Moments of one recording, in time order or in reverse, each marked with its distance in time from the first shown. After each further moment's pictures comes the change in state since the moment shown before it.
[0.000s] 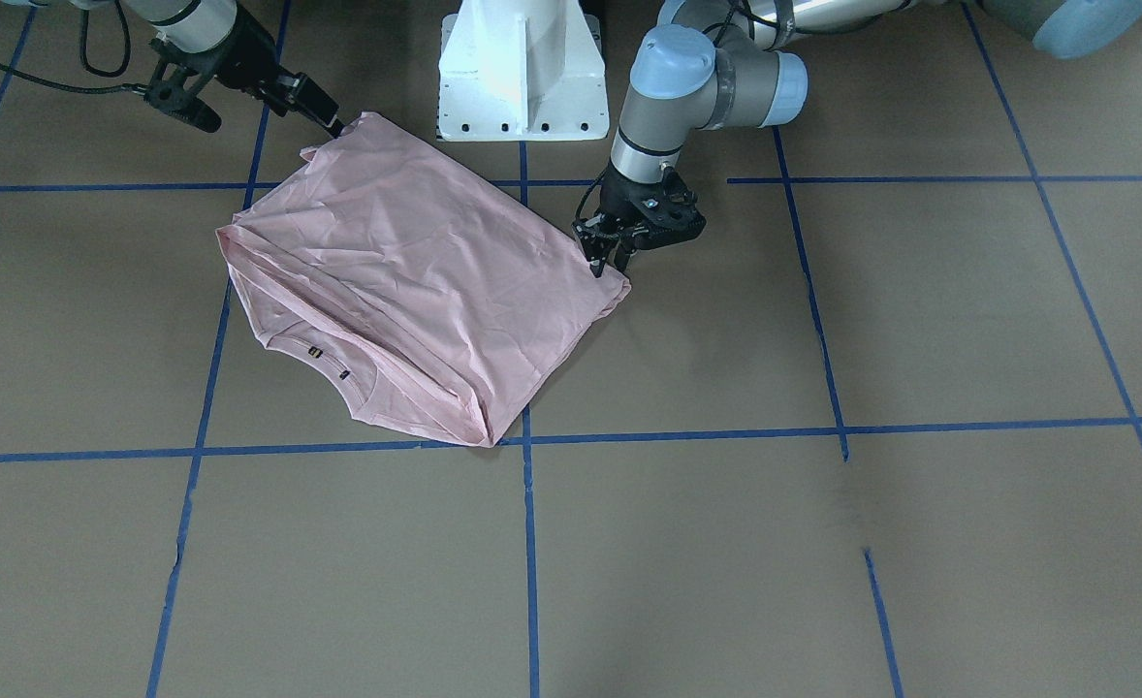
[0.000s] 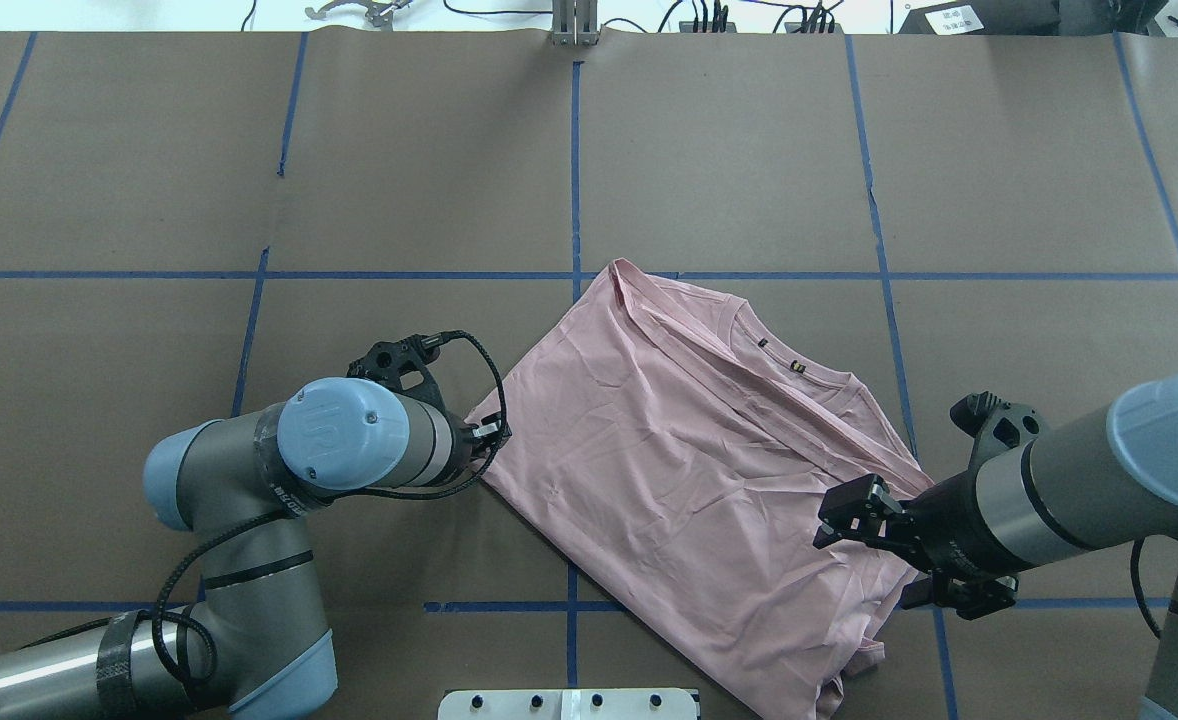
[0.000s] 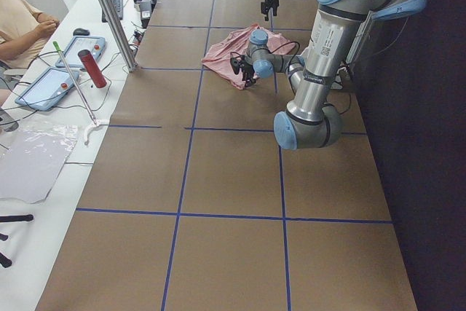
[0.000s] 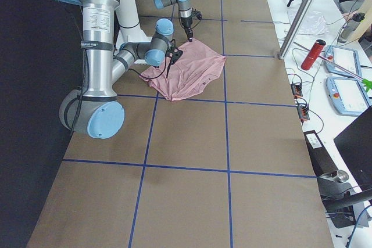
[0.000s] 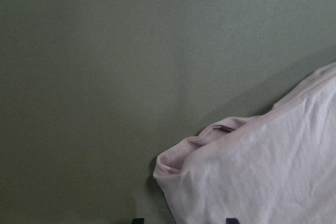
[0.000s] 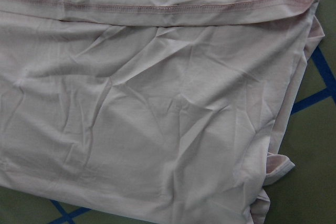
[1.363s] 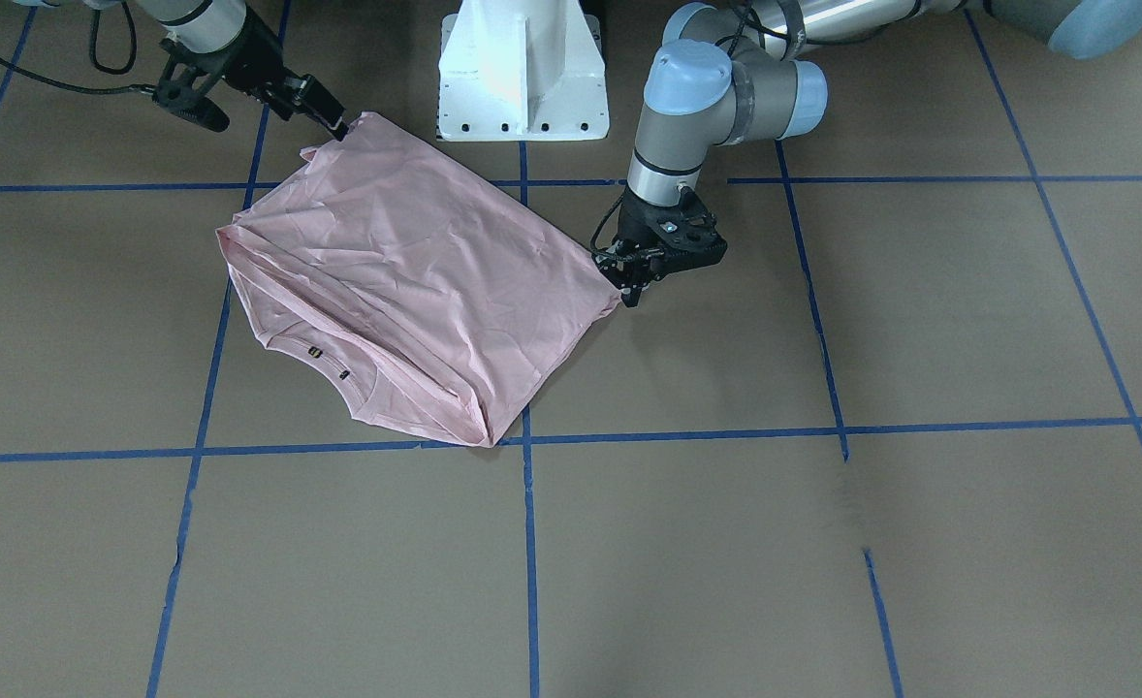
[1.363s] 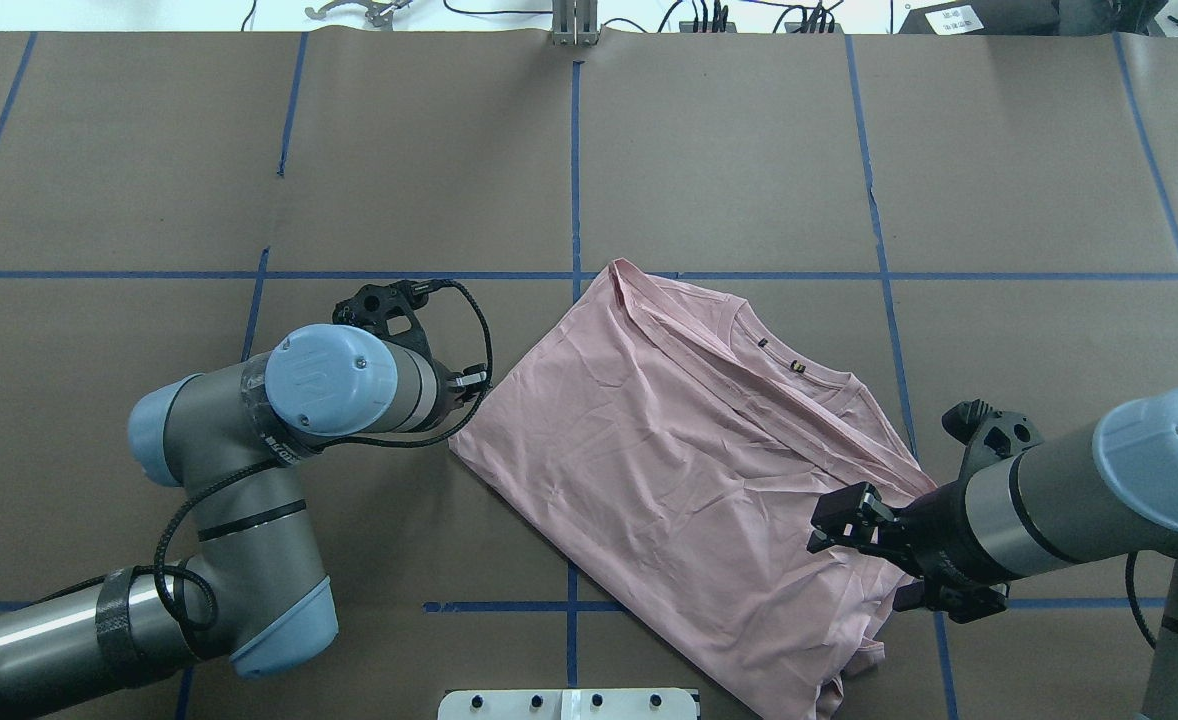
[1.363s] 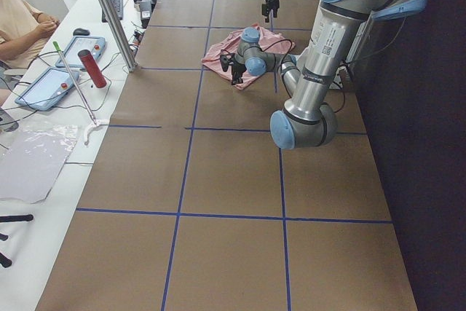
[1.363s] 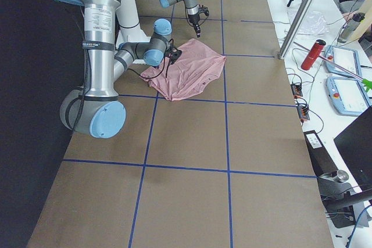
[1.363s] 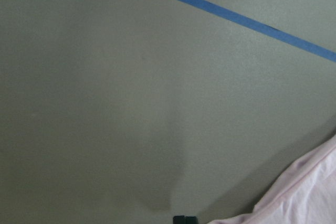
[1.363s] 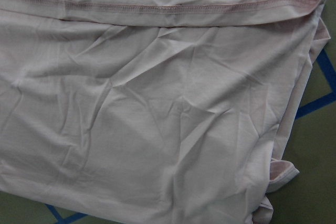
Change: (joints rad) left arm -0.067 -0.017 0.012 0.035 0.031 0.124; right arm -0.027 0.001 0.002 0.000 -0.045 0.000
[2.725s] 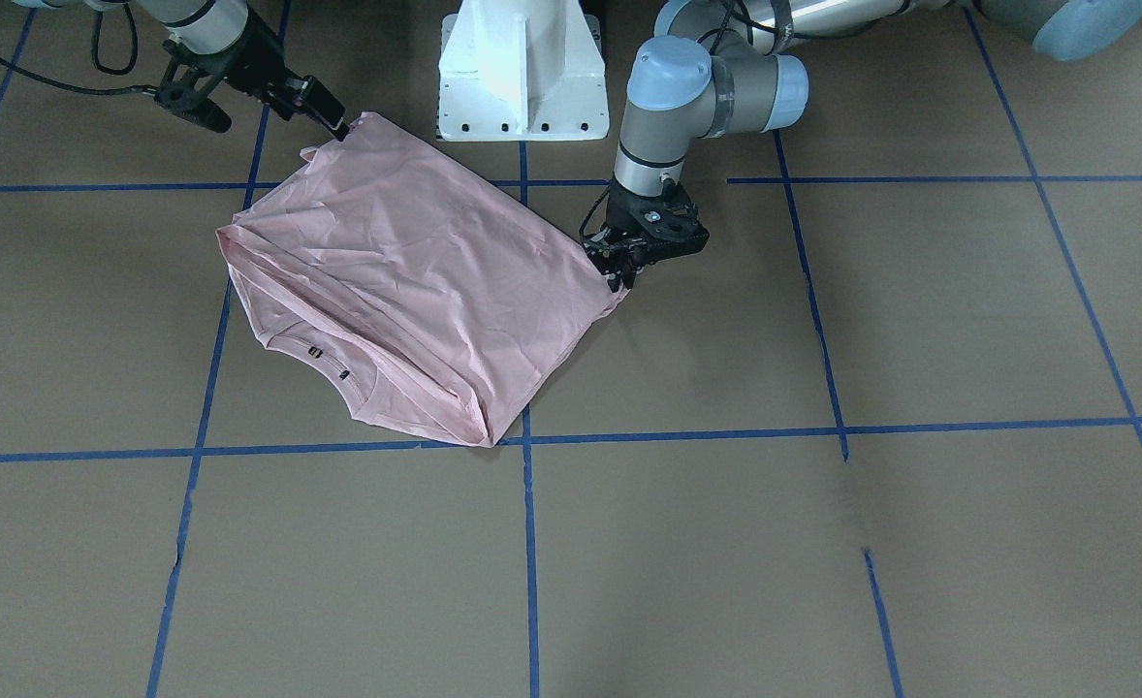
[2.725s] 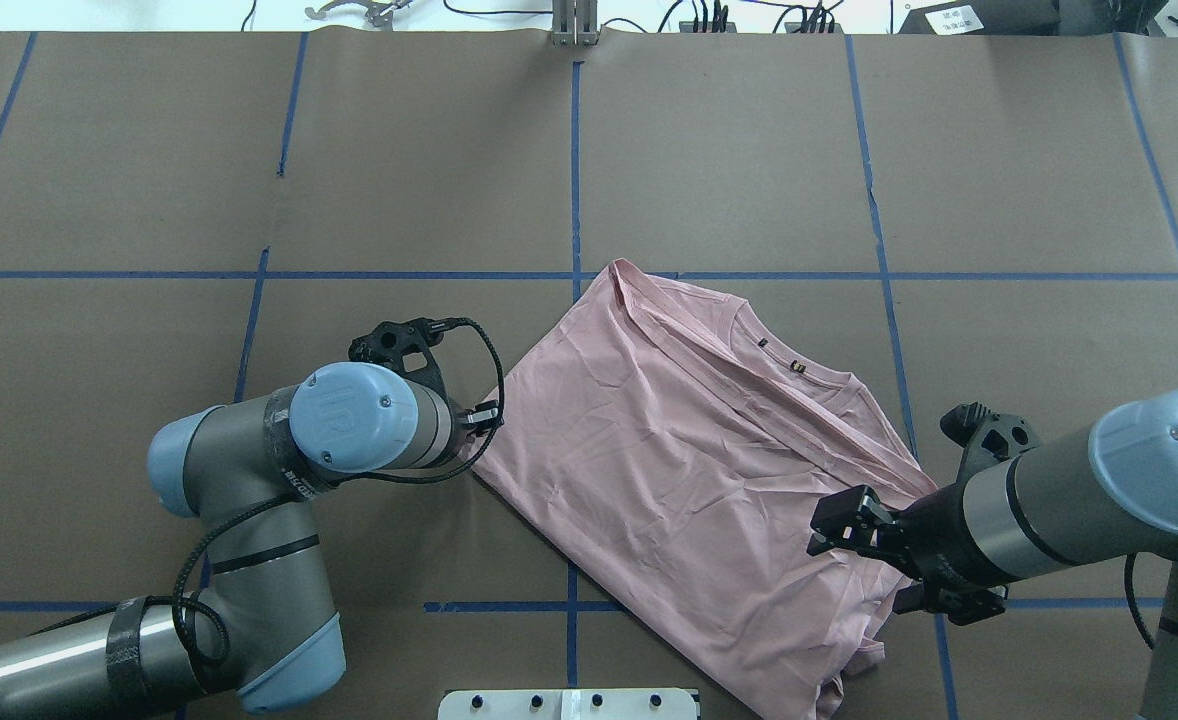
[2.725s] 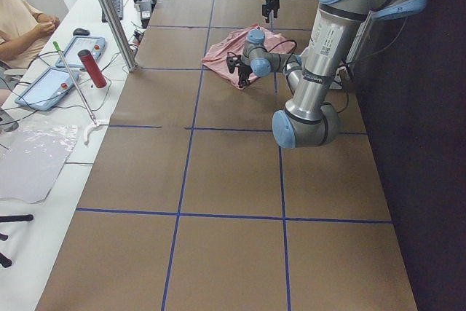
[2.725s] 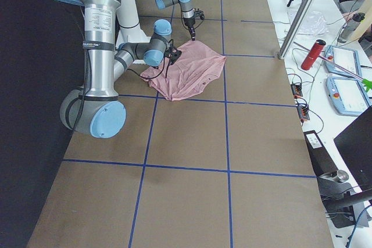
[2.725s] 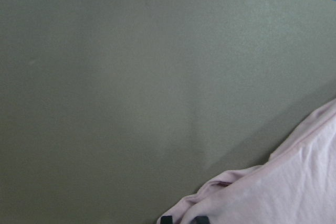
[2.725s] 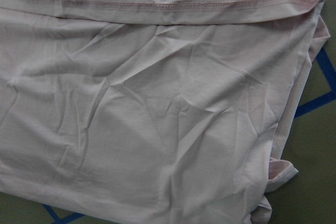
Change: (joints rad) left arm 0.050 -0.002 0.001 0.035 0.000 -0.014; right arm -0.005 0.000 -0.004 0.000 0.000 0.000
